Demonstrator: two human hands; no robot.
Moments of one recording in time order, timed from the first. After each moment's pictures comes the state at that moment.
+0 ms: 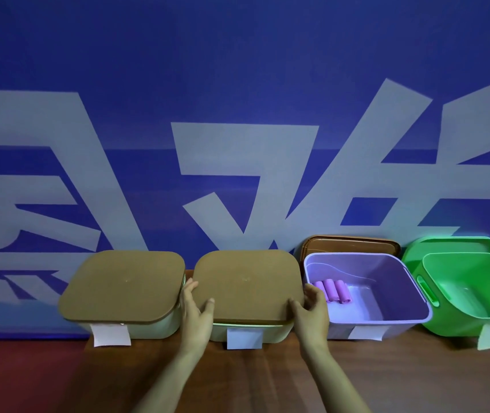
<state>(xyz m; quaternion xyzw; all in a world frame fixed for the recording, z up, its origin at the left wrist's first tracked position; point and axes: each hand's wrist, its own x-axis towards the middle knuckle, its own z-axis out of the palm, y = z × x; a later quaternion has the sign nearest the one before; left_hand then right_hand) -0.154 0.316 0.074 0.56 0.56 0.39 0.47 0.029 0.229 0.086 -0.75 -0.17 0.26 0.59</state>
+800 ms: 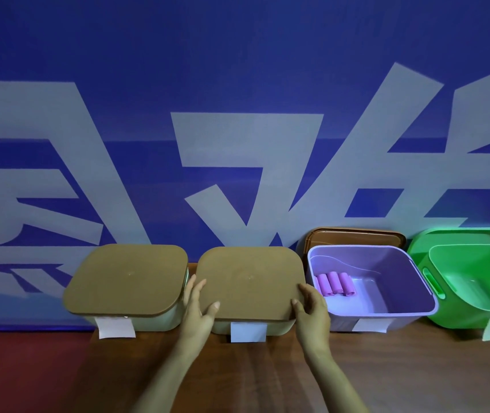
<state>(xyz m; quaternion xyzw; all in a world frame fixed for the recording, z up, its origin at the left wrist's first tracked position) -0.172 0.313 0.064 0.63 0.53 0.32 0.47 0.025 0.216 0.066 -0.77 -0.25 0.22 0.54</state>
